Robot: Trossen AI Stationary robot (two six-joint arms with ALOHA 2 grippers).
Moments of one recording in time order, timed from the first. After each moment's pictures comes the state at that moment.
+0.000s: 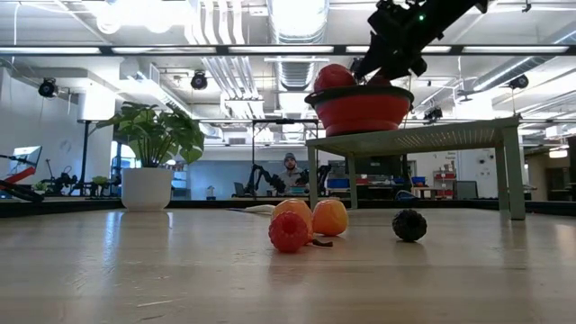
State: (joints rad) left arm -0.38 1.24 1.25 -0.30 -0.63 0.19; right arm -0.33 1.15 0.97 -0.36 0.28 0.16
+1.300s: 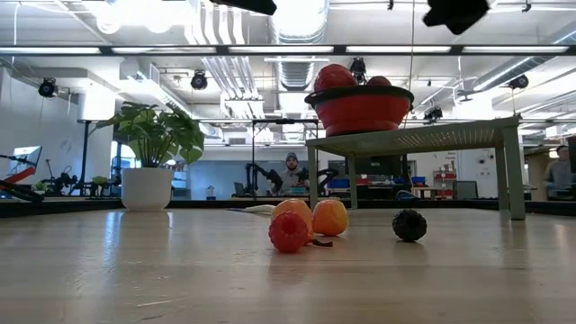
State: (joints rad) left arm -0.38 1.44 1.22 -0.40 -0.43 0.07; right arm 0.50 1.17 0.92 -0.46 0.33 0.31
